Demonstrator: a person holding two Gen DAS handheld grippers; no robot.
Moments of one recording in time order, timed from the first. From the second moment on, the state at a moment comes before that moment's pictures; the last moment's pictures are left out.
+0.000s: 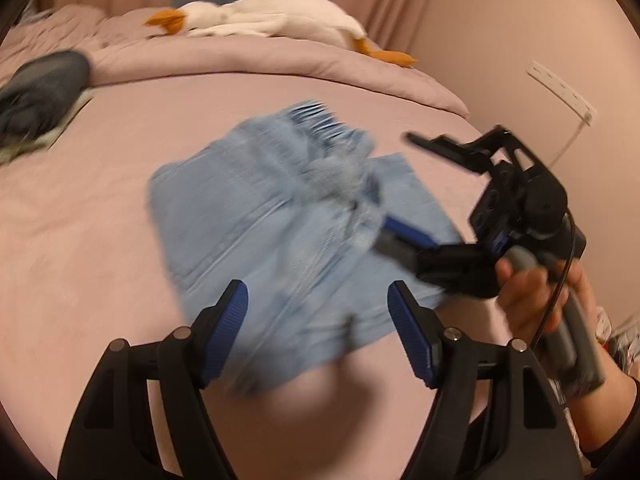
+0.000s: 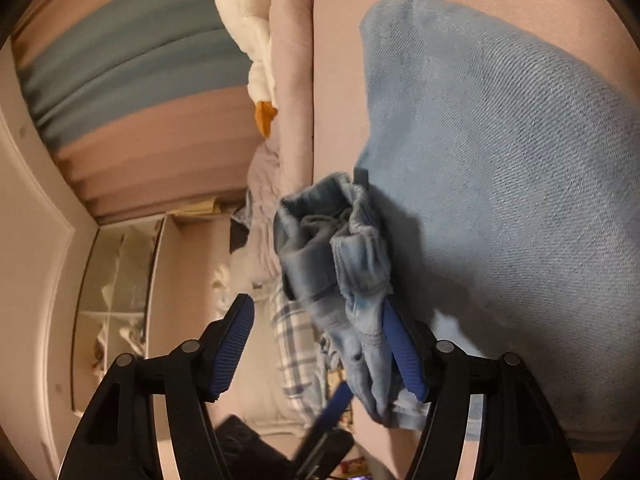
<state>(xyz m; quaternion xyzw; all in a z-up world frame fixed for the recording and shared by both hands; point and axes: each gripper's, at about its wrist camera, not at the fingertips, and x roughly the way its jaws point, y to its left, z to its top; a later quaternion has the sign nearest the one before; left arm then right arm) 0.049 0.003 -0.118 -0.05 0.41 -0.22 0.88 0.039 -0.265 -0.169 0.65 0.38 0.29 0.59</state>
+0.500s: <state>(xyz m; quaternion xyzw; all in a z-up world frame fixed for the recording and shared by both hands) 0.019 0.097 -0.138 -0.18 0.44 -0.11 0.87 0.068 -0.174 -0.077 0.29 0.46 0.21 0.81</state>
